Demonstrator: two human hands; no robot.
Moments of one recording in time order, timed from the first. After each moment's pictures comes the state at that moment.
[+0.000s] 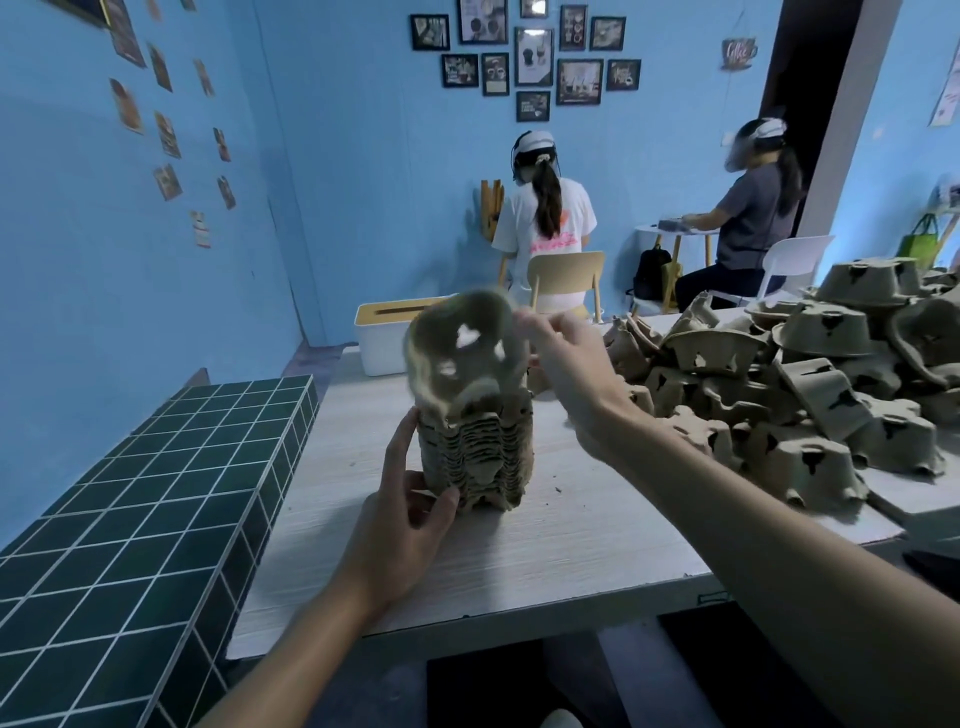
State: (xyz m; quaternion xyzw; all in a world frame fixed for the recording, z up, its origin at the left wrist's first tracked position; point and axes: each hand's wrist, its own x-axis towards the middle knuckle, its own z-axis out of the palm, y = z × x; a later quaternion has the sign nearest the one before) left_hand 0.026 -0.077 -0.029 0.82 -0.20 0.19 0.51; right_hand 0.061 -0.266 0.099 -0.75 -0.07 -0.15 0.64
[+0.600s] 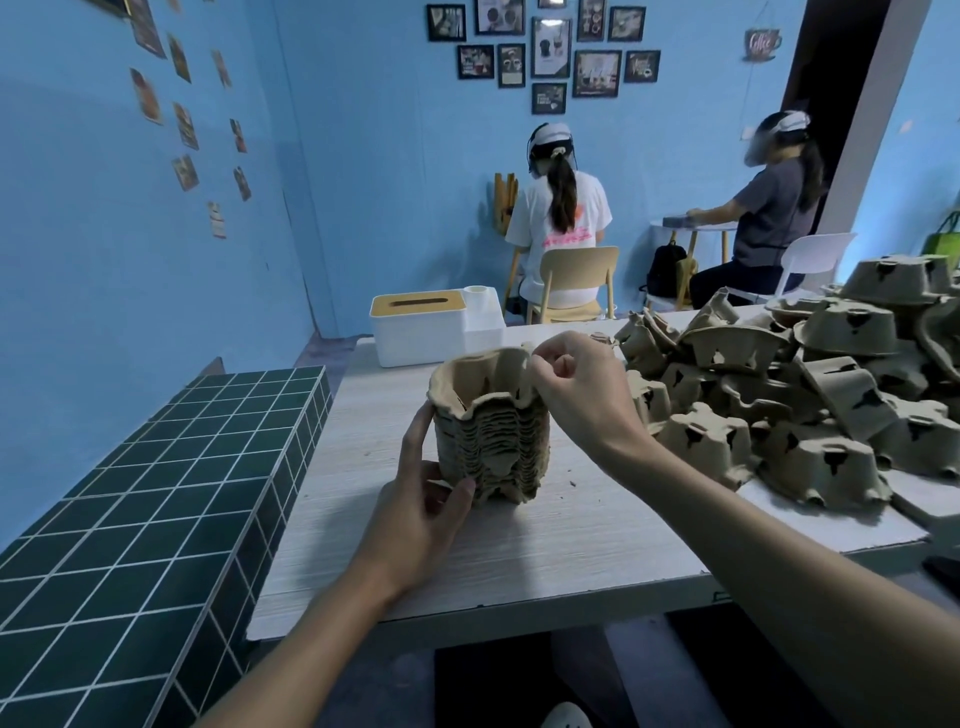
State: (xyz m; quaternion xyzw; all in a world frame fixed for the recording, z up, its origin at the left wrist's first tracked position) left_hand 0.030 -0.075 -0.031 0.81 -0.19 0.18 0.52; right_hand 0.059 -0.265 0.072 -0.83 -0.07 -0.26 0.49
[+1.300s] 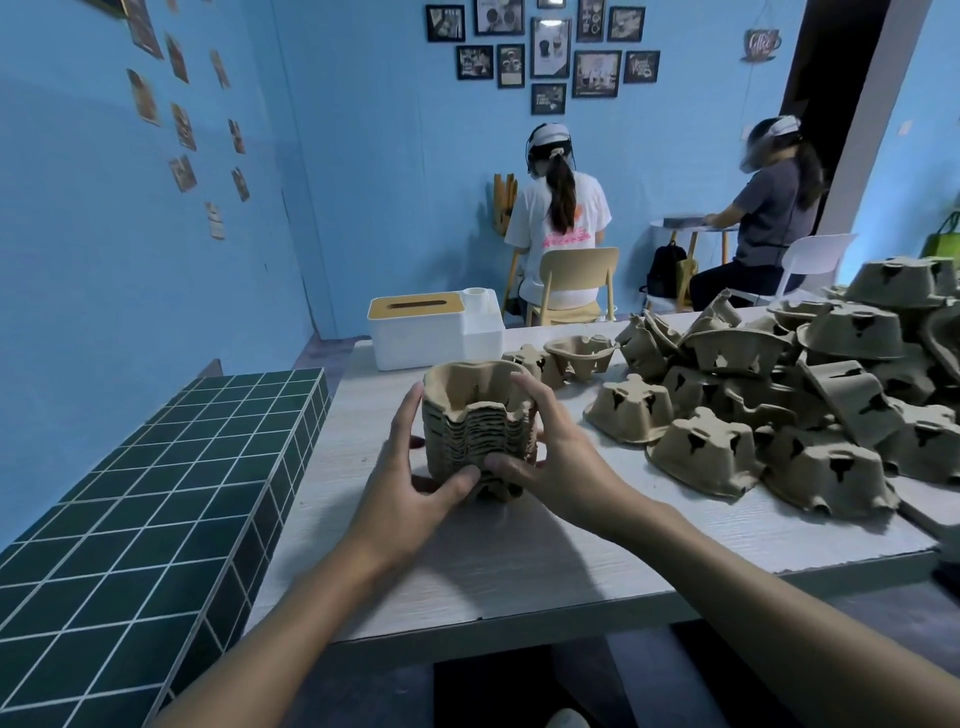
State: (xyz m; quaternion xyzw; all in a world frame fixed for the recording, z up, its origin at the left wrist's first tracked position) left_hand 0.050 -0.070 -0.017 0.79 -0.13 0.17 0.57; right_hand 0.067 -0.269 0.007 -0.84 -0.21 -0.12 0.48
